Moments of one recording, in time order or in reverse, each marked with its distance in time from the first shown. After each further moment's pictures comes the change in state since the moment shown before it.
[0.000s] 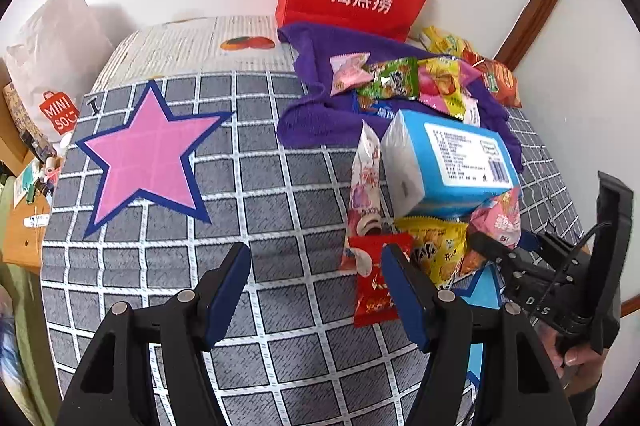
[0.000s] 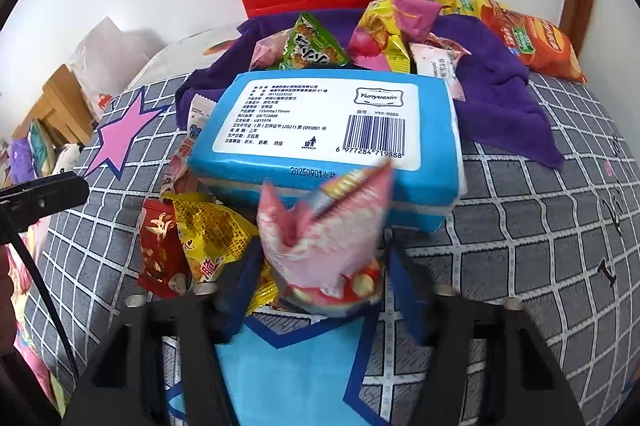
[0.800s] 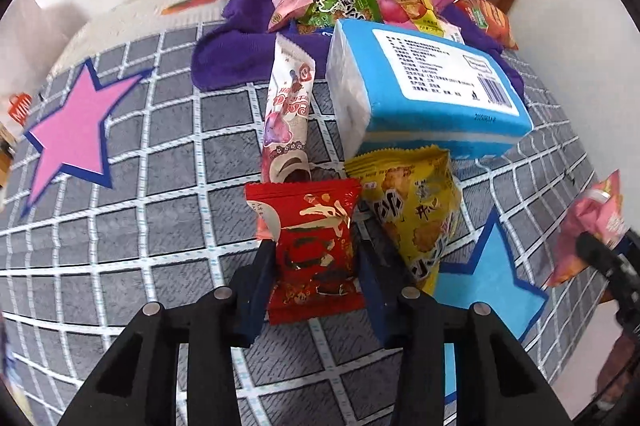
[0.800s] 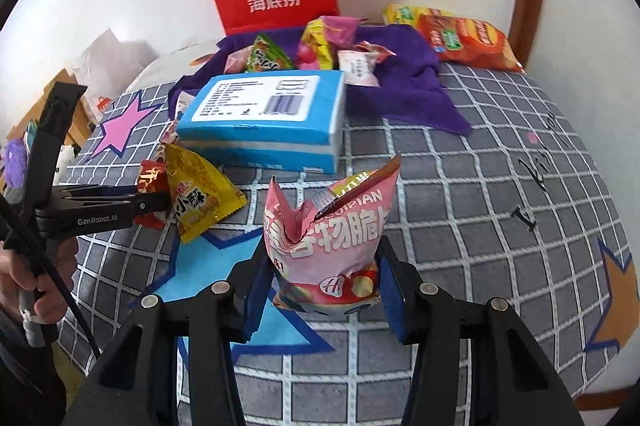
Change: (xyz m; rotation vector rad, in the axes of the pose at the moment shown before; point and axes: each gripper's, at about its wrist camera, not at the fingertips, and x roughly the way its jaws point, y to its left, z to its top) left arm 0.055 -0.061 -0.029 0.093 0.082 0.044; right arm -0.076 -0.052 -0.051 0.027 -0.057 -0.058
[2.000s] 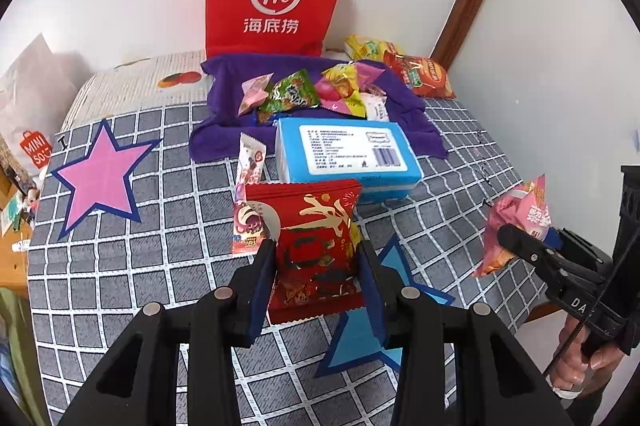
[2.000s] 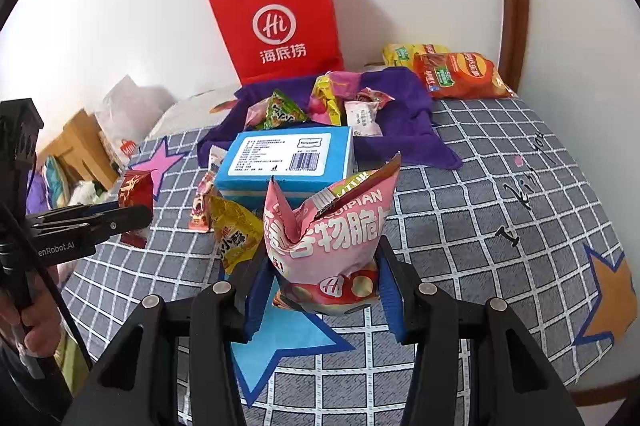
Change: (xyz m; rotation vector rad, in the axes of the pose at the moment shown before) left arm -0.110 -0.021 -0.001 0.019 -0.167 -0.123; right arm -0.056 0.002 0.015 0.059 -0.111 0.068
